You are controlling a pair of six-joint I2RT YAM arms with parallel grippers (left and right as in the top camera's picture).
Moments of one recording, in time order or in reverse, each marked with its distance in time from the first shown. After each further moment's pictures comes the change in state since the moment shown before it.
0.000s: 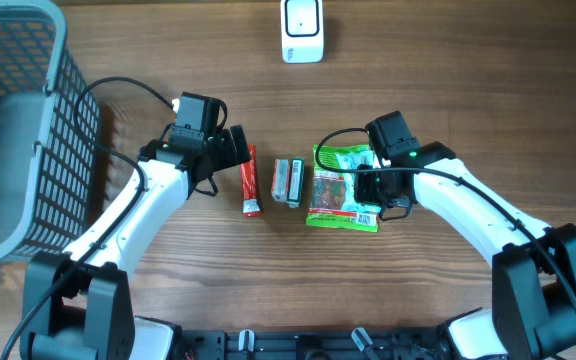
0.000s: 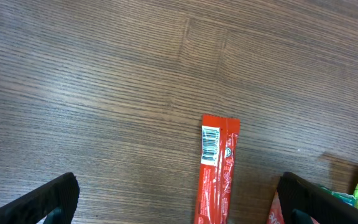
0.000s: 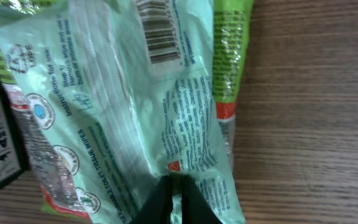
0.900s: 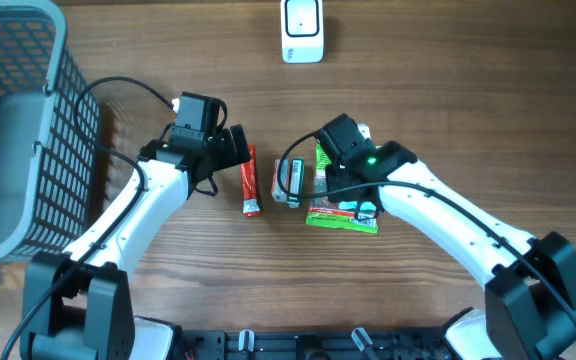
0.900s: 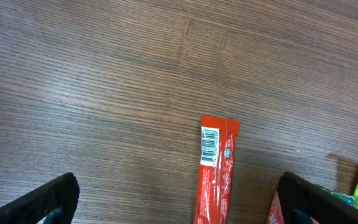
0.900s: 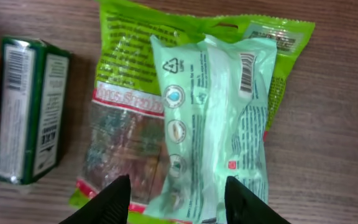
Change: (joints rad) left arm 0.000 0.000 0.000 0.003 0.000 0.000; right arm 0.240 -0.003 0.136 -0.067 0.278 -0.011
